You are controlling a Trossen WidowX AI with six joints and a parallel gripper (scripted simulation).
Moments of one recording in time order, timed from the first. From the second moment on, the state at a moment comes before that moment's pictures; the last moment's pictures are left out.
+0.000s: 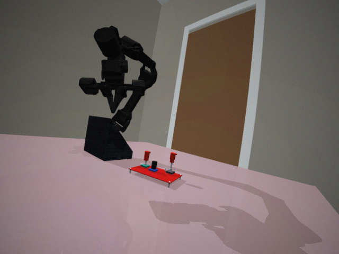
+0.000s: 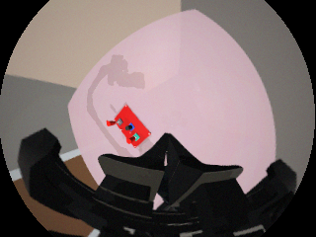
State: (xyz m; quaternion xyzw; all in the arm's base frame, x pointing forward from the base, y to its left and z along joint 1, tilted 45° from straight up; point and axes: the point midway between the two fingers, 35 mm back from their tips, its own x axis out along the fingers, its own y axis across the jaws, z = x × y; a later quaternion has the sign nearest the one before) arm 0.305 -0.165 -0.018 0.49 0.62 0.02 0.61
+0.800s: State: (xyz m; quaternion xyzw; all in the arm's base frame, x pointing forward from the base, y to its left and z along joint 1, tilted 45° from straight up) arm 0.318 -0.010 0.033 0.24 0.68 0.28 0.63
